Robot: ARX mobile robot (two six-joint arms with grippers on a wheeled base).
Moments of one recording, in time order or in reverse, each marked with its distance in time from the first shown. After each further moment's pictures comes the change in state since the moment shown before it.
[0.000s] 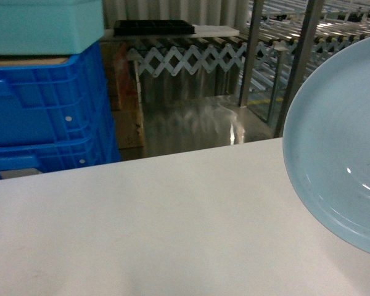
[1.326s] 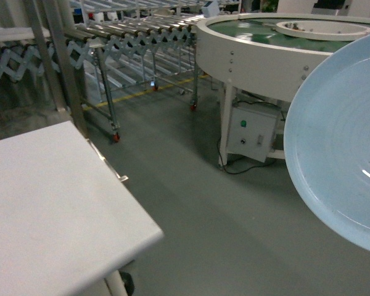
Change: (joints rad) left arm 0.000 0.000 0.000 -0.002 -0.001 0.000; right arm 0.000 0.000 -0.001 0.004 0.003 0.000
